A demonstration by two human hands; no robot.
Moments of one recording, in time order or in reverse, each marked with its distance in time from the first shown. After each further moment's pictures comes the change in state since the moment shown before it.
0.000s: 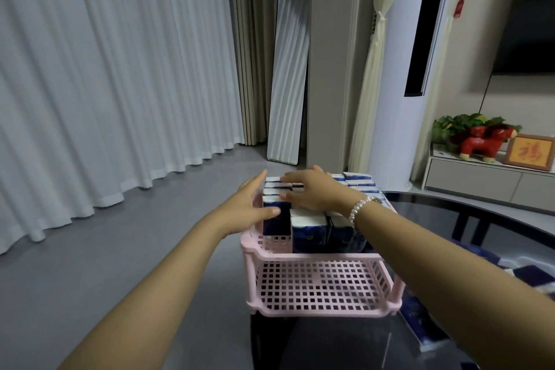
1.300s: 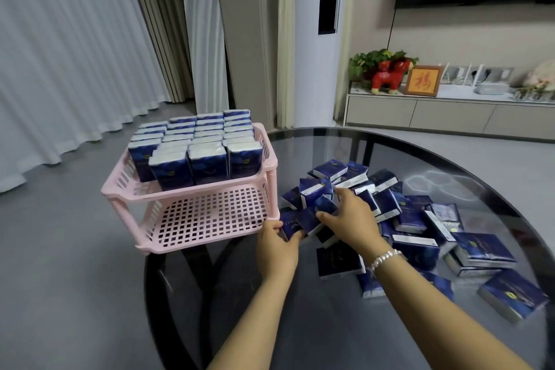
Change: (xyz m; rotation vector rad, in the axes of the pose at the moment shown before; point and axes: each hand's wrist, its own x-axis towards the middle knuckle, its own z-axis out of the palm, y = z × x) left_hand -0.059 0.054 0.326 -0.290 0.236 -0.323; right_hand -0.242 0.176 0.054 0.225 0.332 0.696
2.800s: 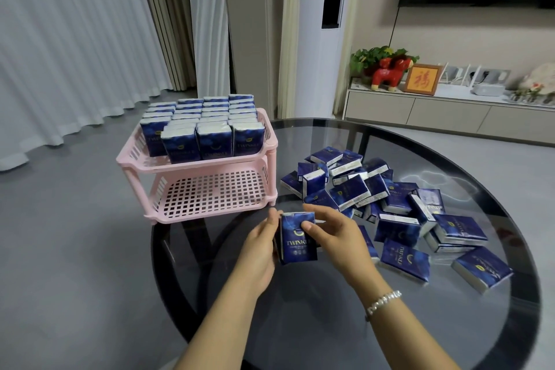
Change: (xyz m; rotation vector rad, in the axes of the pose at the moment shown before) left_hand -0.064 0.012 -0.055 -0.842 -0.383 -0.277; right_hand -0.097 -0.004 0.002 0.700 -0.150 -0.115
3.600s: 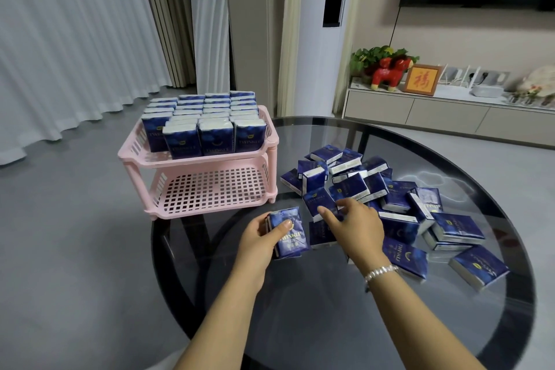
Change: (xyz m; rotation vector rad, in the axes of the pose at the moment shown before) left_hand 0.009 -0.009 -0.014 0.222 0.088 0.098; right_hand 0.032 0.019 -0.021 -0.833 0.306 0.096
